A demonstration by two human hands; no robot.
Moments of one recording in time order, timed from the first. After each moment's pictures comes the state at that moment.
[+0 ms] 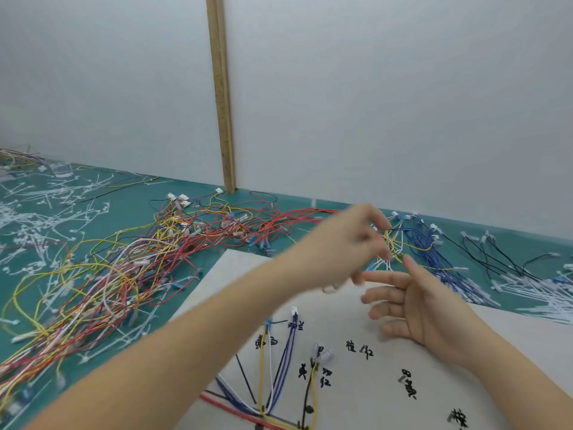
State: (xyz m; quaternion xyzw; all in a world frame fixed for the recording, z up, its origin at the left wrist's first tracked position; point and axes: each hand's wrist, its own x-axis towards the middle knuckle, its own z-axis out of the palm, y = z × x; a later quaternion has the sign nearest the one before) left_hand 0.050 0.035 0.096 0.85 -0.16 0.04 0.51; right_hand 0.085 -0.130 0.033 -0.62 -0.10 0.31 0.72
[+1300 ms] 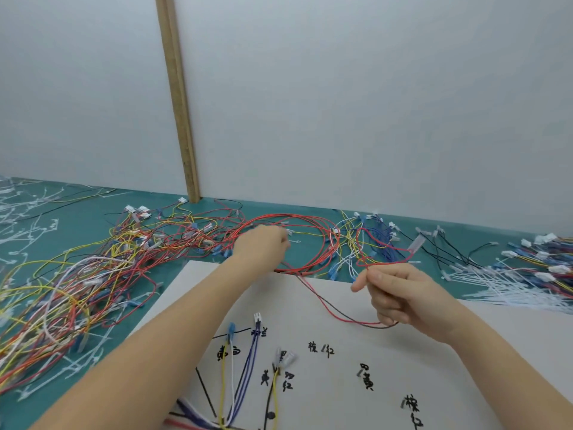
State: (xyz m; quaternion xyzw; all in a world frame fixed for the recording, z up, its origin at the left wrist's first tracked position) left_hand 0.130 0.074 0.044 0.99 0.04 0.10 0.12; right_hand 0.093 -0.167 0.044 -0.69 -0.26 0.21 0.64
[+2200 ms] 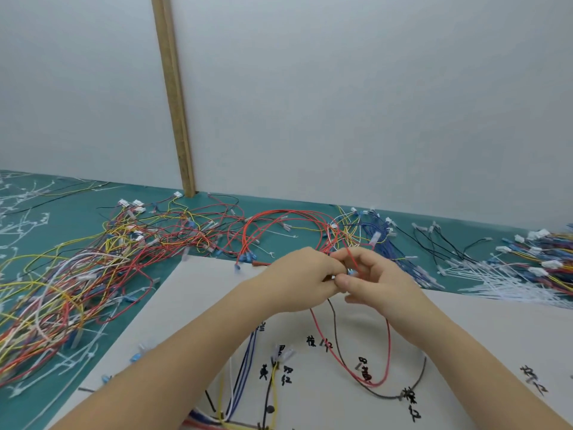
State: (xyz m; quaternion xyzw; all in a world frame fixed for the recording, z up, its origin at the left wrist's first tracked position) left_hand 0.071 0.024 0.054 0.94 -0.26 0.07 0.21; right_hand 0.081 -0.136 0.036 -0.74 -0.26 0.10 0.62
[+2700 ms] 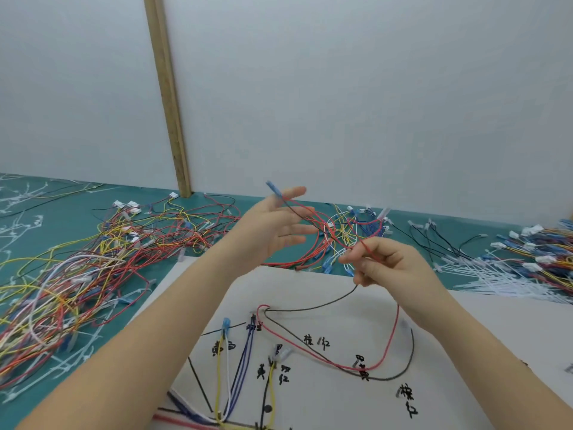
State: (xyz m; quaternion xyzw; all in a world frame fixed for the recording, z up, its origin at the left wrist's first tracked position) left_hand 0.089 0.062 0.080 0.66 -0.11 -0.01 0.74; right_hand 0.085 -0.148 0.049 -0.73 -0.28 0.01 0.62
